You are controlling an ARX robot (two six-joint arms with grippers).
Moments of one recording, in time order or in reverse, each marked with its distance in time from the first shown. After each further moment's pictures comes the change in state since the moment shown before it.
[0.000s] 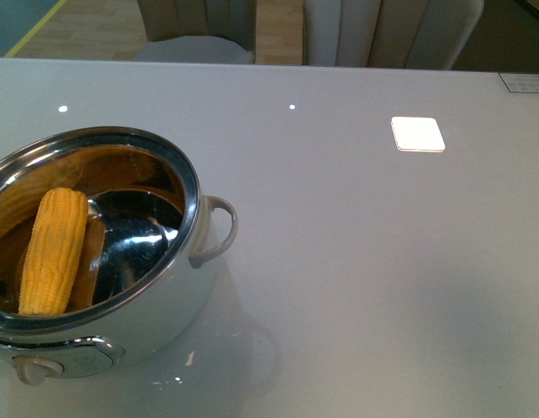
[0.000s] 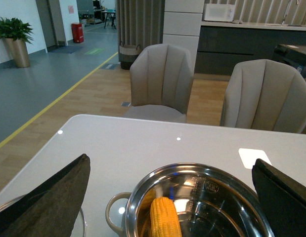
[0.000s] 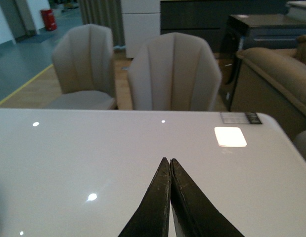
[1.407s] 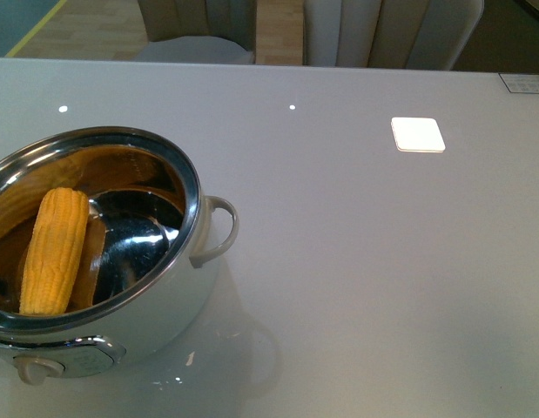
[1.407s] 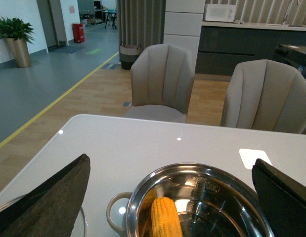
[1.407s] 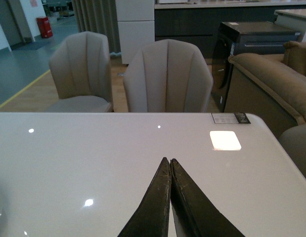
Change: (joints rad) left arm 0.000 0.000 0.000 0.000 0.000 0.000; right arm -0.023 -0.607 0.000 -0.592 -0.009 -0.002
